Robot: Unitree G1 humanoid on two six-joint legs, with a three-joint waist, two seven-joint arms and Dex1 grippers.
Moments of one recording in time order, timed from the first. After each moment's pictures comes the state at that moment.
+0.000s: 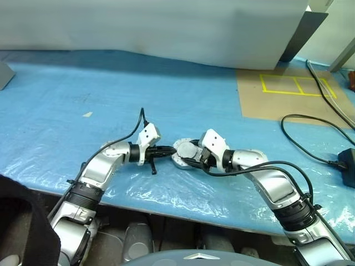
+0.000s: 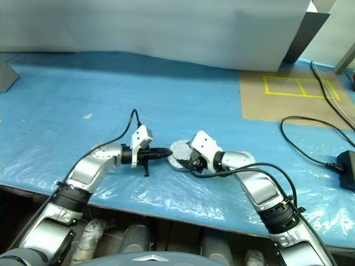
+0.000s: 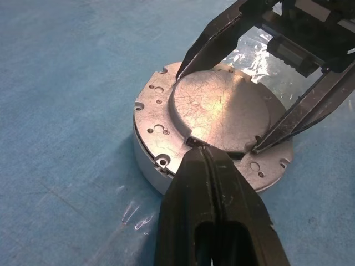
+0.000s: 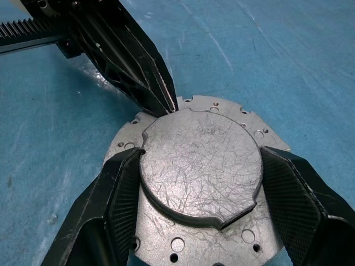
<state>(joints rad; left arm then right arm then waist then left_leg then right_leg) -0.43 0.40 -0.24 0.14 -0.26 0.34 -1.02 -0.28 -0.53 0.33 -0.25 0.16 0.53 0.72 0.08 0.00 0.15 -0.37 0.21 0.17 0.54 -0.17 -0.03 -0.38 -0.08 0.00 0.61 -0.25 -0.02</state>
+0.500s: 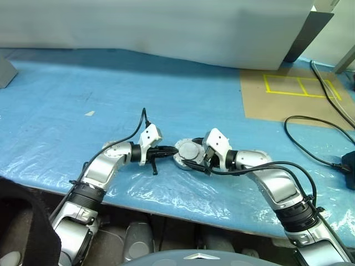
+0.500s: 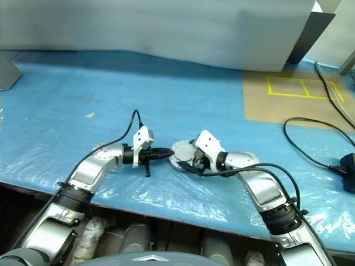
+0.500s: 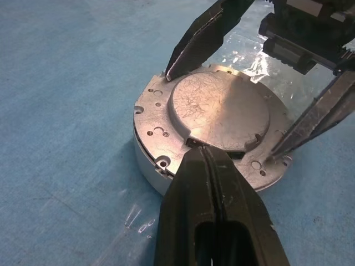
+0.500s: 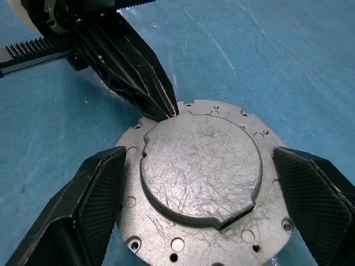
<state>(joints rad) -0.43 0.39 -0.25 0.16 -0.24 0.30 -1.04 -0.27 -0.52 0.24 -0.26 0.25 0.58 0.77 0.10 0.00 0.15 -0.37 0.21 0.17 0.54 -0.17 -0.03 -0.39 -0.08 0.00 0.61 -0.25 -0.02</state>
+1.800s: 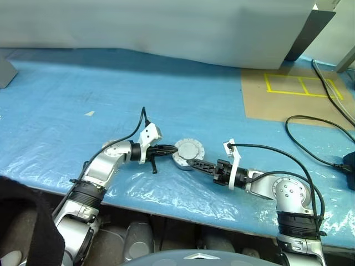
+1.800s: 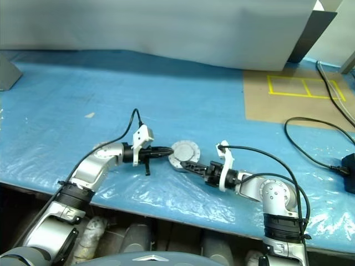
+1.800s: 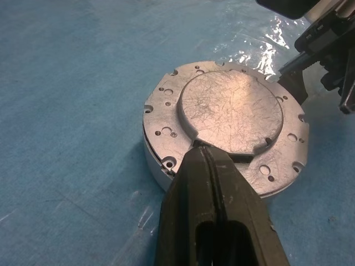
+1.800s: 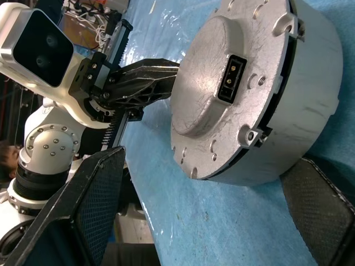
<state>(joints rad) -0.44 0.39 -0.24 0.19 -0.23 0.27 -1.05 -0.18 -0.27 -0.21 -0.17 0.94 1.30 0.48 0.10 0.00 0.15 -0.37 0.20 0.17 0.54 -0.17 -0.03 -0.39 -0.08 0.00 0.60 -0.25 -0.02</state>
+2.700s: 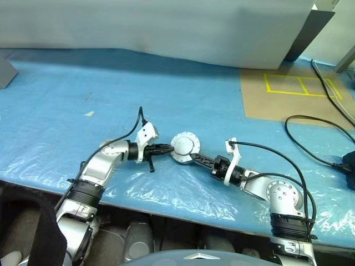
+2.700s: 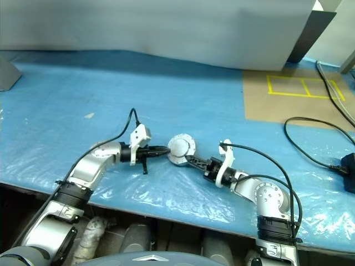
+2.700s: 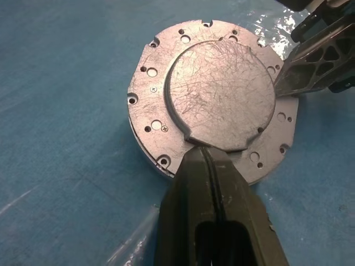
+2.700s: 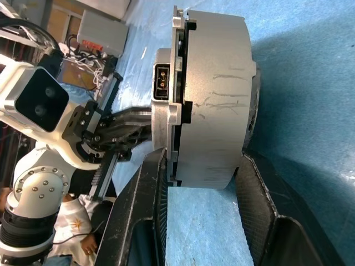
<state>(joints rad) -0.41 0.42 -0.21 0.15 -0.27 0.37 -1.11 -0.16 -0.18 -0.22 -0.12 0.93 1.16 0.43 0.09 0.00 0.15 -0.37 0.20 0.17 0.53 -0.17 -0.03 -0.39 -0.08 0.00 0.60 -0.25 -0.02</state>
